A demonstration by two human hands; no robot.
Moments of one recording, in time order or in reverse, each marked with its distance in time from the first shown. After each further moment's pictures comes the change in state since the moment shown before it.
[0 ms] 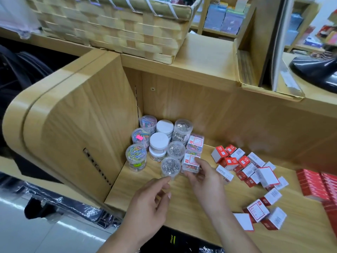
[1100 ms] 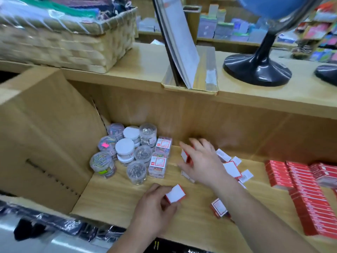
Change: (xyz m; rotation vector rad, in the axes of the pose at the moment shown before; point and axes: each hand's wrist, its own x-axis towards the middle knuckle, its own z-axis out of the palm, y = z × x) left_hand 0.013 0.016 0.107 0.214 -0.103 -0.010; right_hand 0.070 0.035 -0.103 -0.692 -0.232 -0.318
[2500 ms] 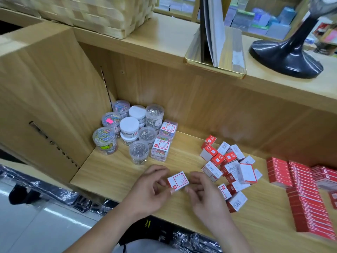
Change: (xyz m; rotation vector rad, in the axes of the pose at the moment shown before) left_hand -0.005 -0.017 -0.003 -0.340 -0.036 -0.028; right_hand -0.117 -0.024 0.044 0.666 0.047 0.202
